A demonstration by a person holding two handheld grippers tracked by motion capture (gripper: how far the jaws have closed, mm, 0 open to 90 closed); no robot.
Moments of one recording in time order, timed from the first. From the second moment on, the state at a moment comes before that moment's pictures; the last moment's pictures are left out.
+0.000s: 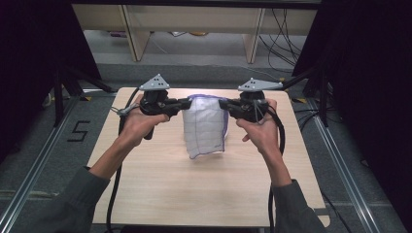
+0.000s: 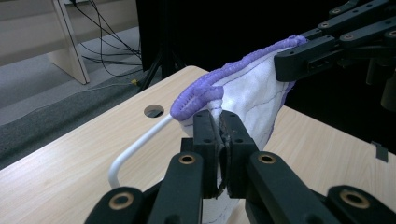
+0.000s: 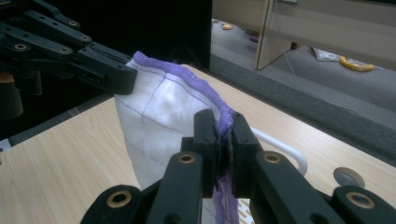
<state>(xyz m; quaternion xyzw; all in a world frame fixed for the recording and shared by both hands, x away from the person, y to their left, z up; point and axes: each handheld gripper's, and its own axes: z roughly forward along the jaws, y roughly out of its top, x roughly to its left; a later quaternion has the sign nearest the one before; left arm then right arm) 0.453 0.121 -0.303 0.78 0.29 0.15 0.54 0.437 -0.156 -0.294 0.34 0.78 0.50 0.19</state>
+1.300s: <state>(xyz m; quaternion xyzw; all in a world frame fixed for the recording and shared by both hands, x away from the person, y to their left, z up) 0.511 0.119 -0.250 0.75 0.33 0.18 0.54 0.496 -0.154 -0.243 0.37 0.75 0.51 0.20</state>
